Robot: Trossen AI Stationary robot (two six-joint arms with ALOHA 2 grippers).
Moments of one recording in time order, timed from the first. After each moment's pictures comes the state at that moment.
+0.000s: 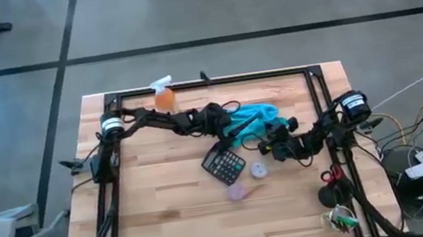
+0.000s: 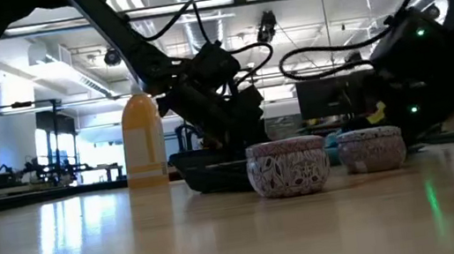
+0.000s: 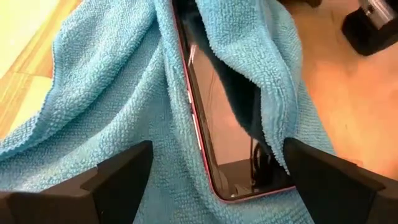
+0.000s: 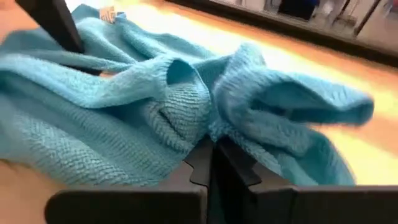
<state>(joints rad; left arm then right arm) 0.29 2.12 1.19 0.16 0.14 0.02 0.13 1.81 0.30 0.75 1.02 0.58</state>
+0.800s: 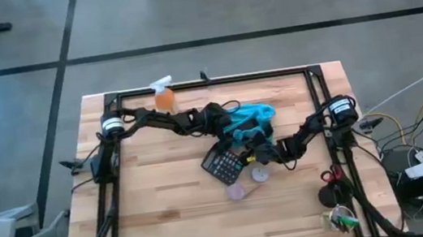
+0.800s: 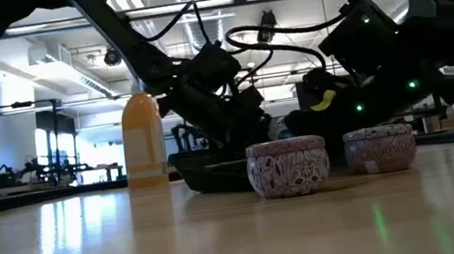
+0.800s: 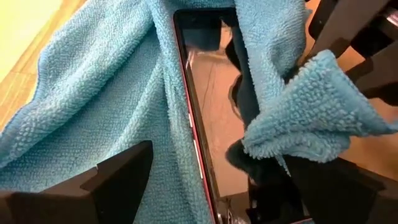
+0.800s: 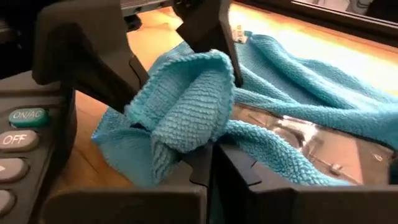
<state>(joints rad) 0.29 2.10 1.19 0.15 0.14 0.02 0.12 1.94 0.50 0.80 0.83 0.51</state>
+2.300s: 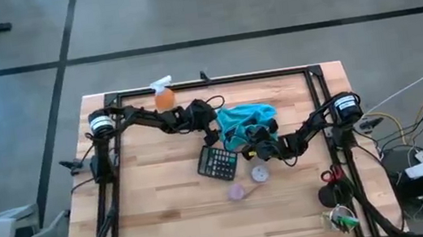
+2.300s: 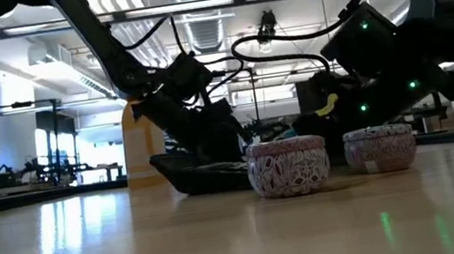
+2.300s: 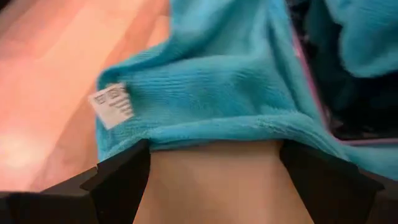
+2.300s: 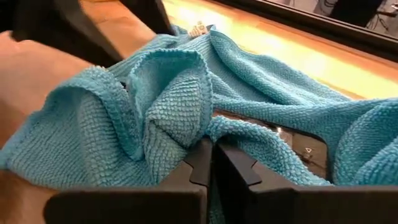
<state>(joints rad) 0.35 1.96 1.00 0.23 0.09 0.04 0.07 1.89 0.49 0.71 0.82 0.50</state>
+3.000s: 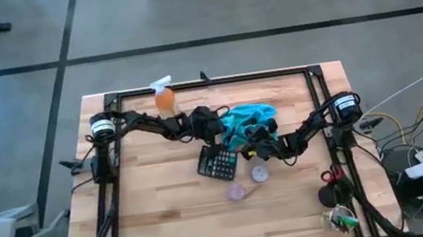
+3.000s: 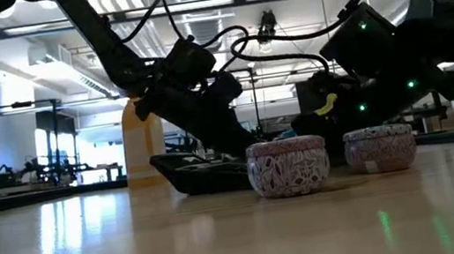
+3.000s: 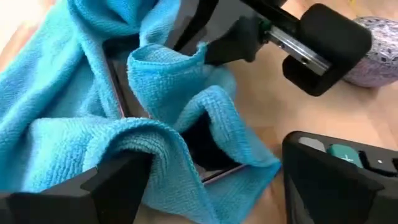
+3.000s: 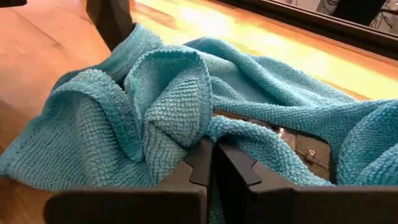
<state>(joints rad) 0.28 1.96 0.99 0.36 0.33 0.16 0.07 1.89 0.49 0.72 0.81 0.50</state>
